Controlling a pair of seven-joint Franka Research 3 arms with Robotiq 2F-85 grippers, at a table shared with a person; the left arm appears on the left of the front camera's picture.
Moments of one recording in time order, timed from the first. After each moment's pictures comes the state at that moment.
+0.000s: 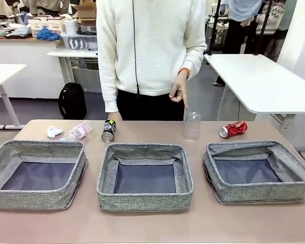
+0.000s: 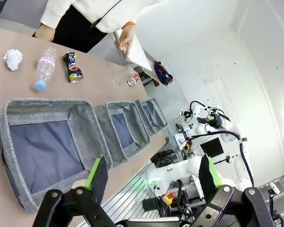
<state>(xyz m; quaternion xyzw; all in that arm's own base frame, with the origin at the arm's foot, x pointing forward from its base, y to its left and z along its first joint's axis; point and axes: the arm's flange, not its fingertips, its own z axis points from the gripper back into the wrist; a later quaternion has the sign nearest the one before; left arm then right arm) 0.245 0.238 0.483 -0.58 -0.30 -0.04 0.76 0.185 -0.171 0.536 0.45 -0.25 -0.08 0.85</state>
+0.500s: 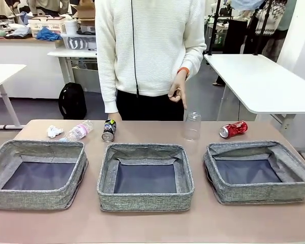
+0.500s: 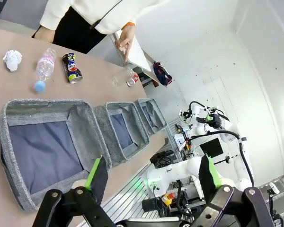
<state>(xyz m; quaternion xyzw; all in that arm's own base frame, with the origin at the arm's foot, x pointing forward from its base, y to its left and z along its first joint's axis) 0.244 0.239 0.483 -0.58 -0.30 -0.04 0.75 0.195 -0.160 0.538 0.44 -0.26 -0.03 0.86</state>
